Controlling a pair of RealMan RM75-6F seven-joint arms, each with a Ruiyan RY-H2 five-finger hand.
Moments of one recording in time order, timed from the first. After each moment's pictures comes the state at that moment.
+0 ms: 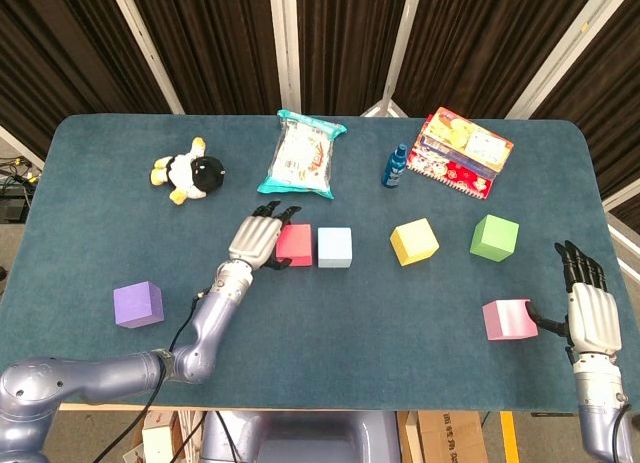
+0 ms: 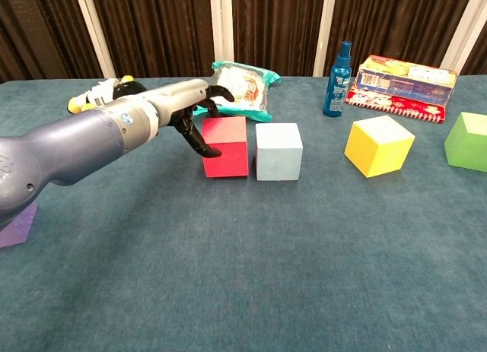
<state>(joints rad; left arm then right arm) -0.98 -1.81 -0.31 -1.25 0.83 0.94 0.39 0.16 -1.22 0.20 -1.63 -1.24 1.35 0.06</state>
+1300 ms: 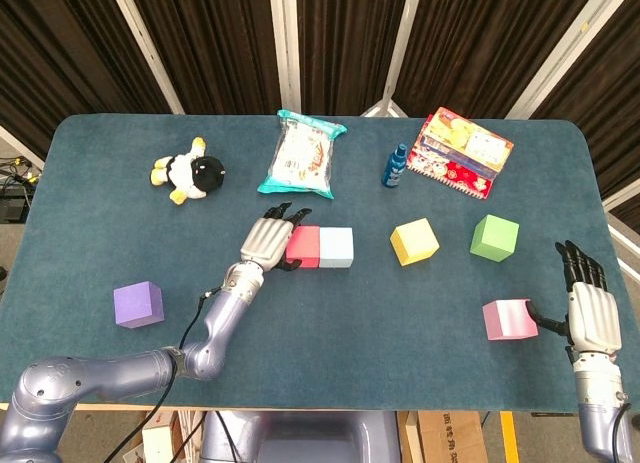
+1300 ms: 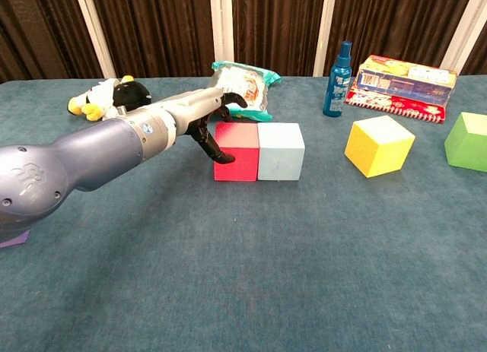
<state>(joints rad) -1.01 -1.87 -0.31 -1.16 0.85 0.86 0.38 0.16 -1.22 0.20 -1.63 -1.23 1.35 0.06</state>
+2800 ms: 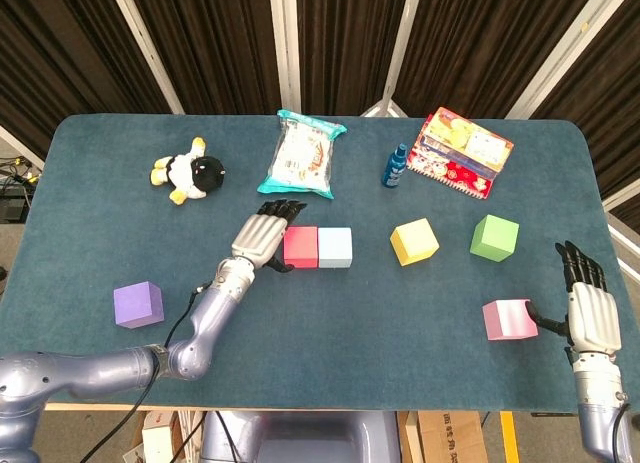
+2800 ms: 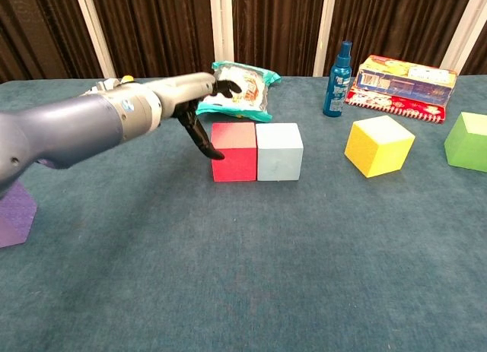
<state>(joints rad) -0.99 -1.72 -0.33 -1.36 0.79 0.89 0.43 0.16 -1.21 0.20 -1.63 -1.22 1.34 0.06</state>
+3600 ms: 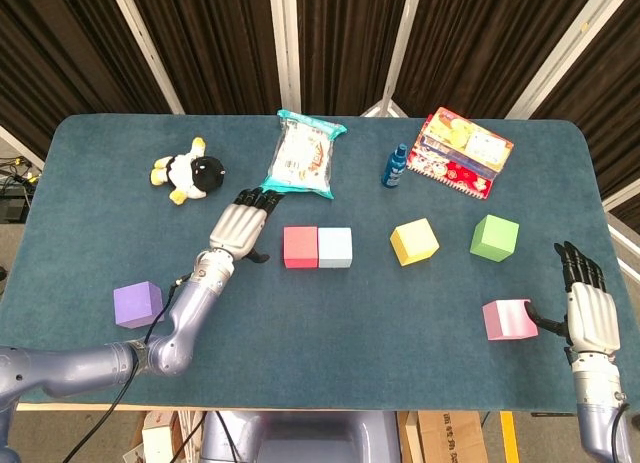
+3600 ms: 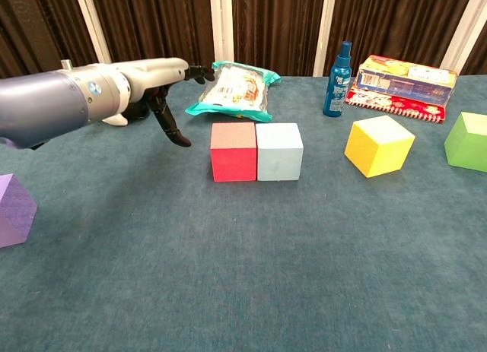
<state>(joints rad) -1.00 -1.64 -0.26 -1.39 0.74 0.94 0.54 0.16 -1.21 0.20 -1.64 -1.21 1.34 0.05</state>
